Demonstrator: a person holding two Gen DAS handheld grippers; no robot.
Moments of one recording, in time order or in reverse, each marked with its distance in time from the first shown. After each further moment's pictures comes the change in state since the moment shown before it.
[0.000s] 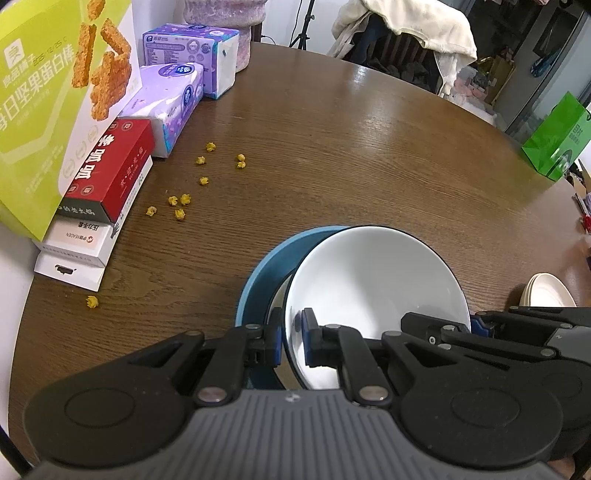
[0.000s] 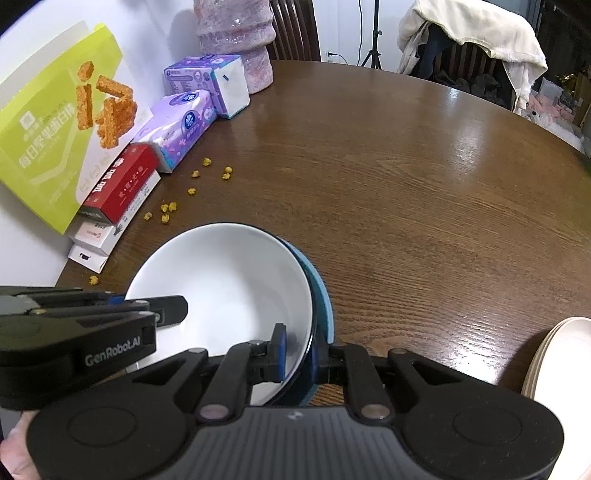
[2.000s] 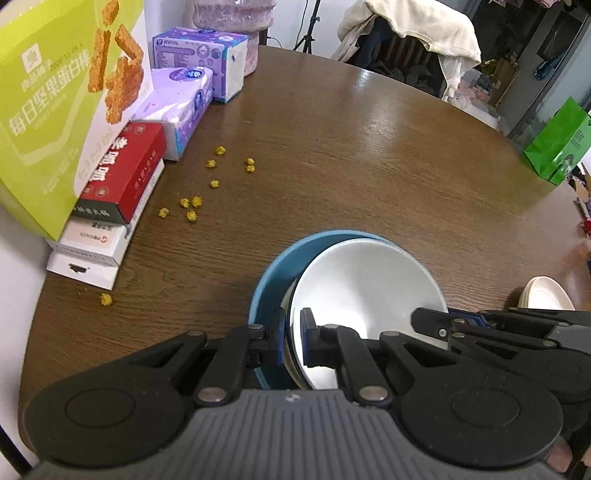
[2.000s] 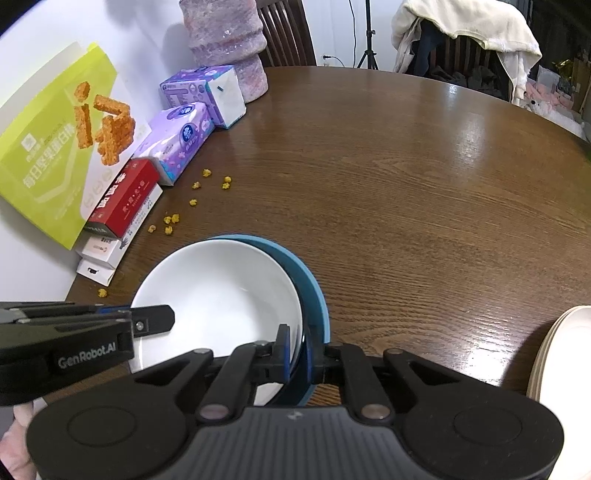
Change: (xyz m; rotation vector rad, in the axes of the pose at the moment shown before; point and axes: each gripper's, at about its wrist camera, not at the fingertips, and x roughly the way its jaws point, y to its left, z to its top) left arm -0.012 0.004 0.002 -0.008 -0.006 0.020; right arm -0.006 -0.009 -0.001 0.049 -0.019 0.038
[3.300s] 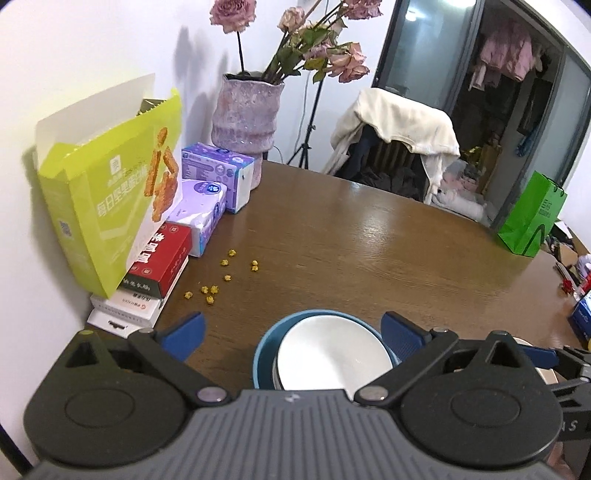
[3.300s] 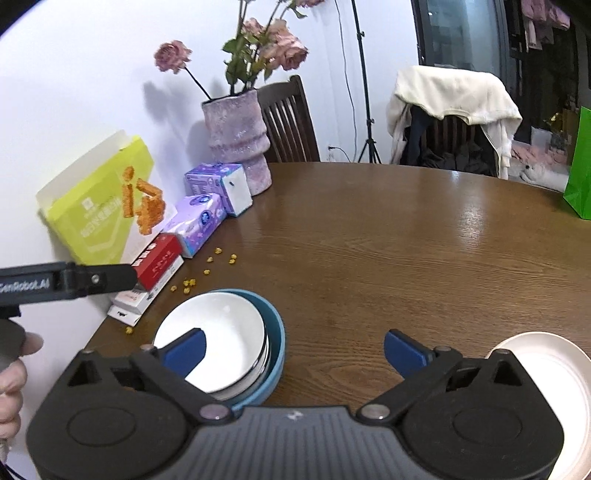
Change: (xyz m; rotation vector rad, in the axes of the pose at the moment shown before) left arm -0.097 -0.012 -0.035 -0.020 -0.377 -0.006; right arm -0.096 -0.049 -0.049 -0.033 -0.325 0.063
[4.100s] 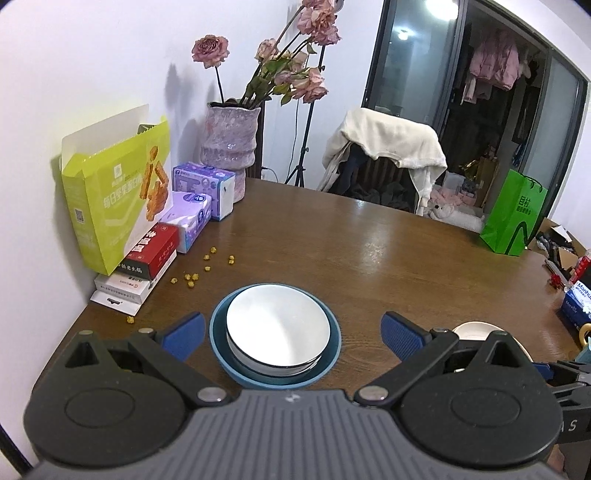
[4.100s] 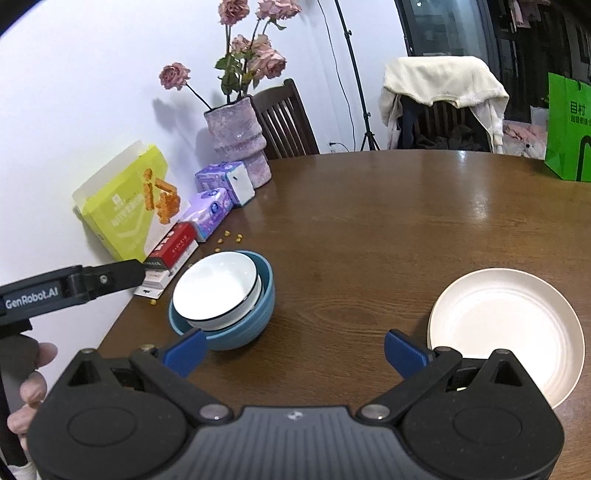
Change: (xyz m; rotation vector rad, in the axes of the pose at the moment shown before) left arm -0.064 -0.060 -0.051 0.030 -0.091 0.012; right arm -0.074 -0.037 -0.054 0.072 -0.005 0.062
